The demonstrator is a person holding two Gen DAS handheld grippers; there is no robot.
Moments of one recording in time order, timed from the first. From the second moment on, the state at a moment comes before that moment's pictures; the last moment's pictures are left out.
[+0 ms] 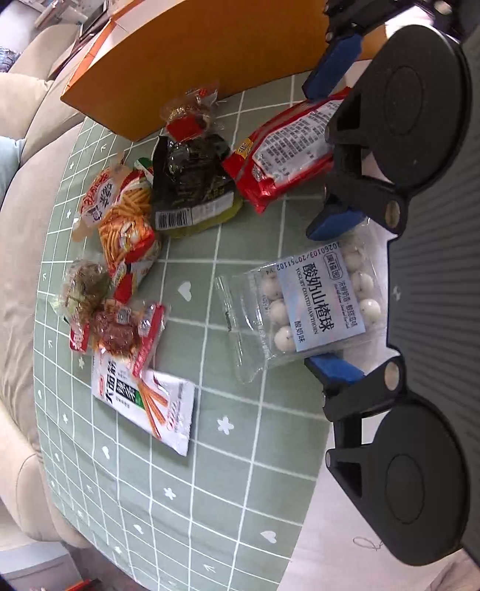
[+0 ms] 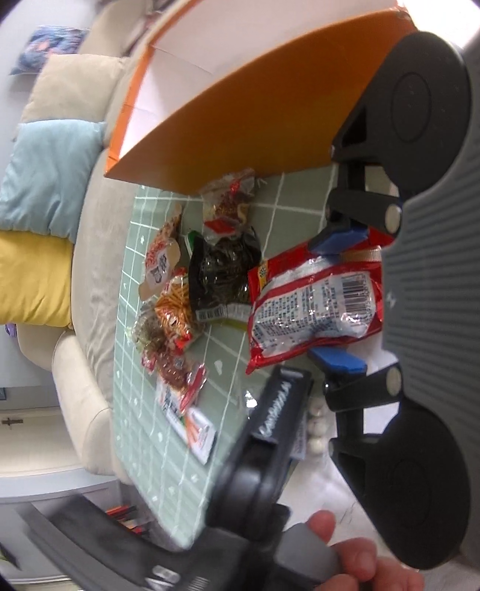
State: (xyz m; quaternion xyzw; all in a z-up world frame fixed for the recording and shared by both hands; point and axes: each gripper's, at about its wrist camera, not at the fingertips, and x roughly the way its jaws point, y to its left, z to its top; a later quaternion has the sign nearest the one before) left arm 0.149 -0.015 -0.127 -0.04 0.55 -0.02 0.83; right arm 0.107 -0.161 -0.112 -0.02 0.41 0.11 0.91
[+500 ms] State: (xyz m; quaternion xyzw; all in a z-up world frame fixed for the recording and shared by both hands) left arm 0.119 0.020 -0.123 -0.02 0.56 -0.13 0.82; right arm 0.108 -0.196 -0.107 0.29 0.50 0.14 0.81
